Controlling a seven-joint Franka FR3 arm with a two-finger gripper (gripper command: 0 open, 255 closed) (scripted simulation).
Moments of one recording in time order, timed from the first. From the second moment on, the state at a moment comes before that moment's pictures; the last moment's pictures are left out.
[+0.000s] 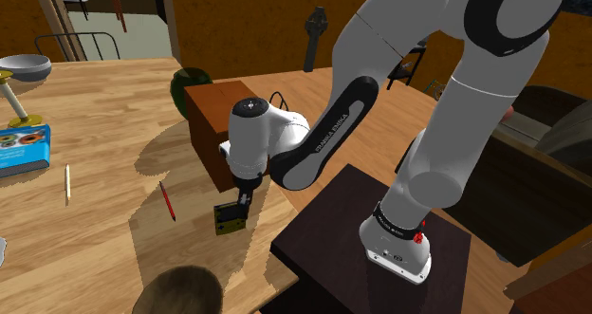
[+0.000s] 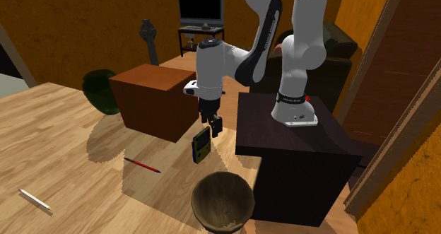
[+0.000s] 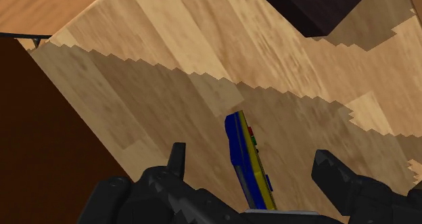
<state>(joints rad) 0.17 0.06 0.45 -2.61 -0.23 2.66 0.19</state>
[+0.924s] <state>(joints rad) 0.17 0.00 0.46 -2.62 -0.17 2.62 0.14</state>
